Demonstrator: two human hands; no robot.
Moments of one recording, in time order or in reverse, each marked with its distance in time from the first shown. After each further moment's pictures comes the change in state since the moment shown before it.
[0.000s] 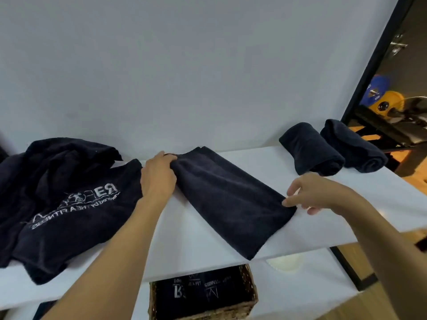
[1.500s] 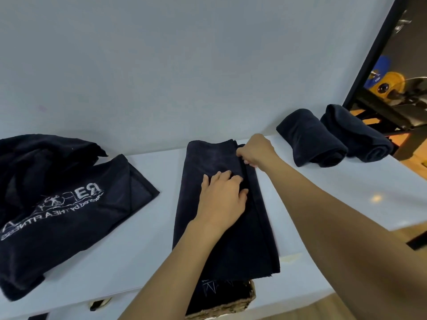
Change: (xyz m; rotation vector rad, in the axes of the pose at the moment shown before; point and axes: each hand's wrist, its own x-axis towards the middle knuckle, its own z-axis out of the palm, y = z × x) left_hand -0.067 0.090 0.070 0.140 -0.380 0.372; right_hand 0.117 -0.087 0.025 0.379 0.336 -0.026
